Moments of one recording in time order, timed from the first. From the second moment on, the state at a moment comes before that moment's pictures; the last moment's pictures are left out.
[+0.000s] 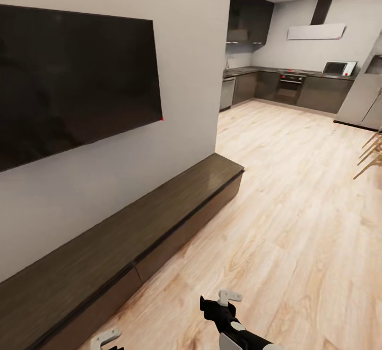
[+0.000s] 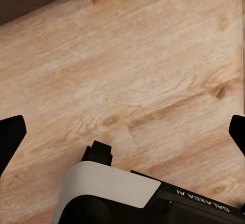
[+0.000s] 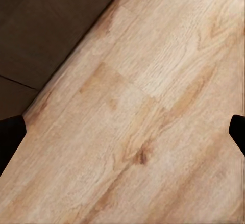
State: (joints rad) left arm -0.19 0.11 -0.26 -0.66 0.65 0.20 0.26; right arm -0.58 0.15 1.22 -0.20 -1.34 -0.29 -0.16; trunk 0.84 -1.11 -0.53
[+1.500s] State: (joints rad) left arm -0.19 0.11 -0.32 -0.66 0.65 0.20 0.26; right arm -0.58 0.15 1.22 -0.19 -1.38 -0.29 -0.16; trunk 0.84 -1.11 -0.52
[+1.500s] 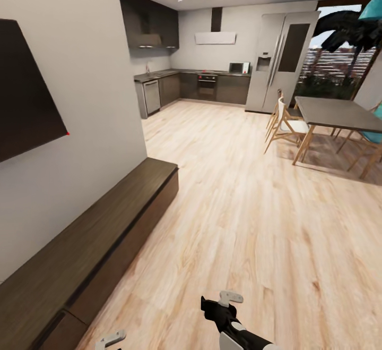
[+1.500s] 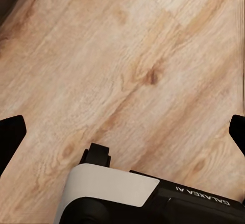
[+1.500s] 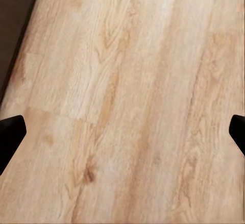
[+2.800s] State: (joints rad) left arm -0.19 0.11 -0.33 -0.66 0.65 0.20 0.26; right arm -0.58 0.15 1.22 -0.19 -1.38 -0.29 -0.16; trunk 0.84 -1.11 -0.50
